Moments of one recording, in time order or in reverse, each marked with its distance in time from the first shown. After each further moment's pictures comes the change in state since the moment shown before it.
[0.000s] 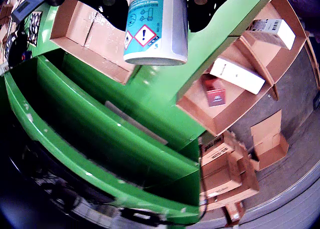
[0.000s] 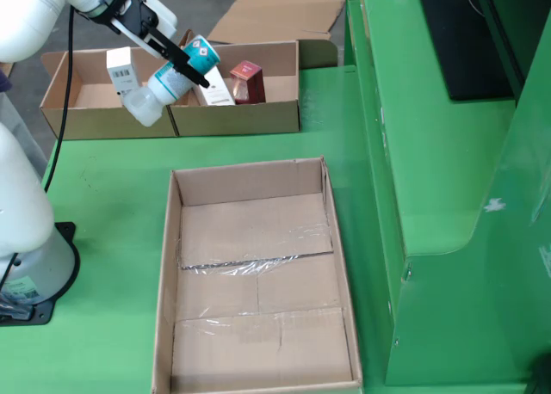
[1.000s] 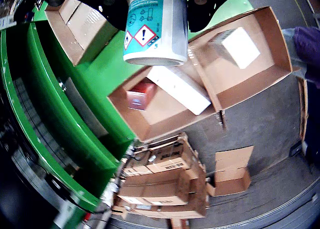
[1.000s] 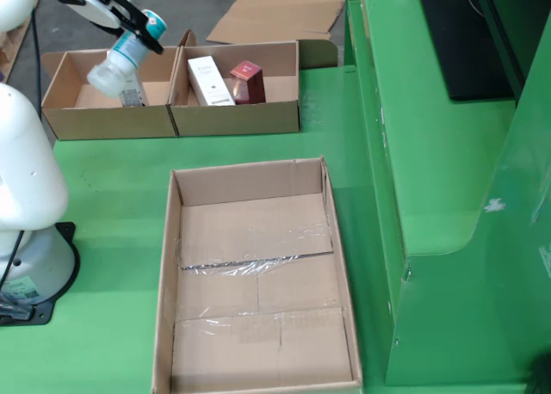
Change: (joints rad) arm 0.454 -0.087 0.051 -0.101 -0.058 0.106
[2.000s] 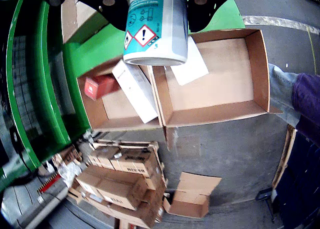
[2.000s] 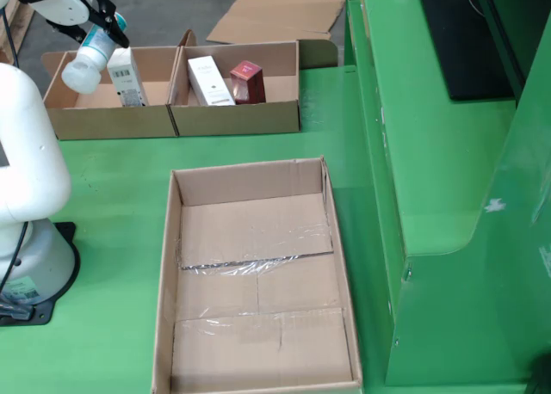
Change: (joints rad) arm 0.242 -0.179 0.281 -0.229 0.018 -0.066
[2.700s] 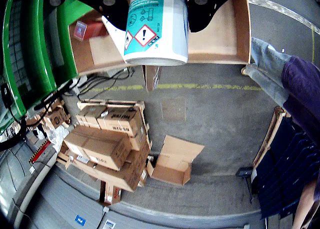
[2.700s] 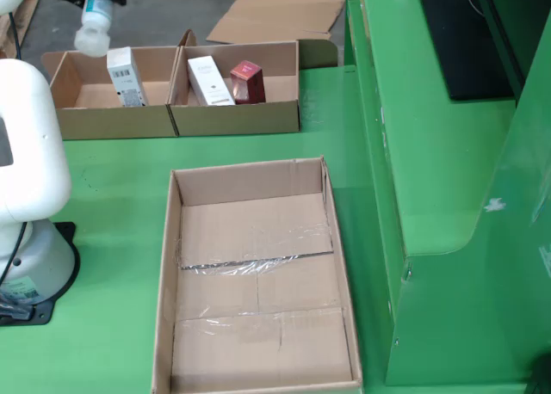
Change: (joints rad) arm -0.006 -0.347 0.328 0.315 0.021 -0.204
